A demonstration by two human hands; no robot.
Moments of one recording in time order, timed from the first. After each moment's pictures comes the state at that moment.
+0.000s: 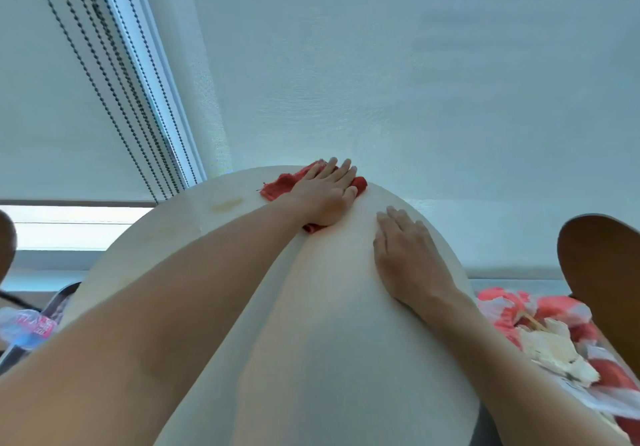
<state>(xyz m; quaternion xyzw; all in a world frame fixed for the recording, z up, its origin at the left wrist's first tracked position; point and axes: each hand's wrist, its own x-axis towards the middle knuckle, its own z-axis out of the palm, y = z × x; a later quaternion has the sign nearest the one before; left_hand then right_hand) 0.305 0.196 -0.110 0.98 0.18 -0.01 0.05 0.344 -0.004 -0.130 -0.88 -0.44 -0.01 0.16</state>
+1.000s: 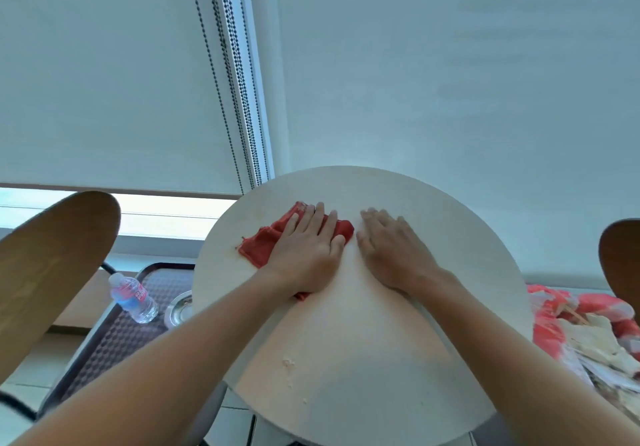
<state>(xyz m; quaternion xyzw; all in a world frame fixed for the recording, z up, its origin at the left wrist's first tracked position) 0.099 0.142 -0.115 0.95 0.31 0.04 0.07 0.238 0.033 -0.106 -0.84 -0.53 0.06 0.13</state>
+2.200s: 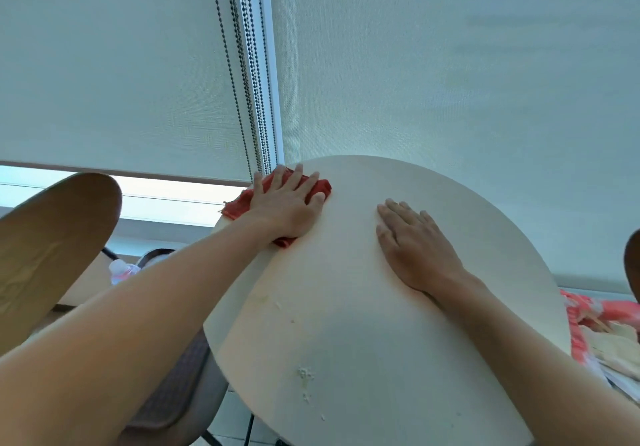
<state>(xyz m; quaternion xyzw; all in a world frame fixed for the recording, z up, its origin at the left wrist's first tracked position) 0.104 0.241 -0.108 0.92 0.39 0.00 0.05 0.250 0.038 -0.117 -0.84 -0.52 0.06 0.14</state>
